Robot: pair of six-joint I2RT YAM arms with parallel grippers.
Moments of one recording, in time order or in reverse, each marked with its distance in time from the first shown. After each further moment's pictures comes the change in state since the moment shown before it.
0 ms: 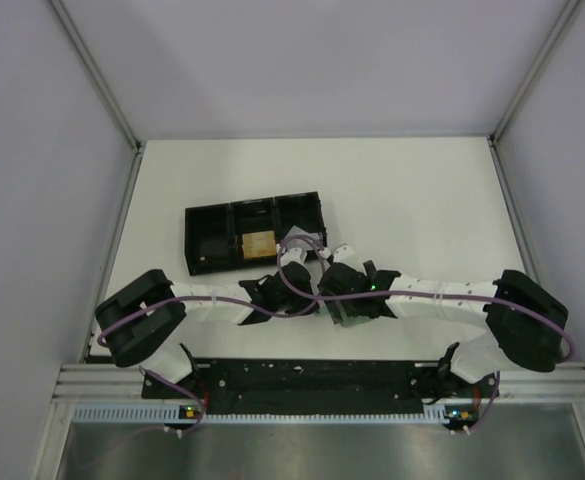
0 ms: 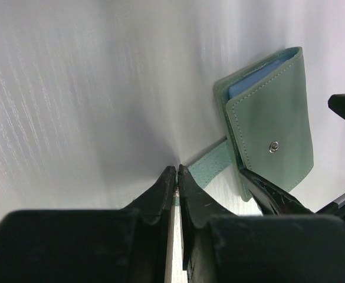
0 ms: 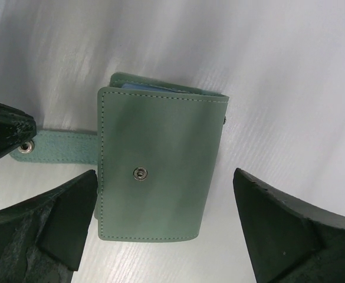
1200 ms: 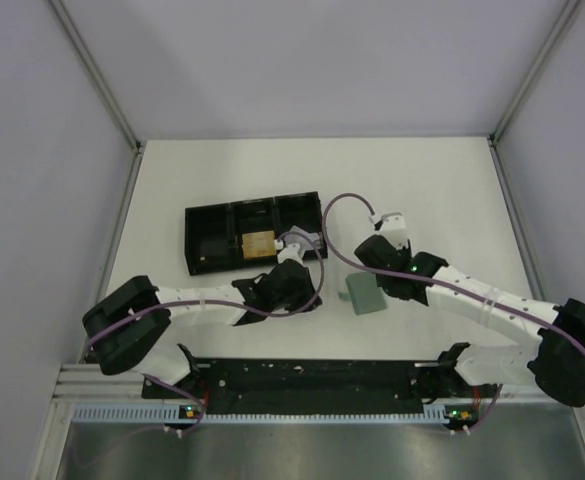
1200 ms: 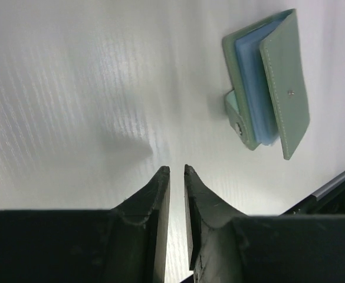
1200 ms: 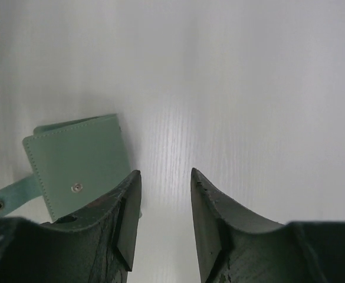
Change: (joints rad) left arm 0.000 -0.060 0.000 -0.014 0.000 0.006; right arm -0.188 -0.229 0.047 -0.191 0.253 0.028
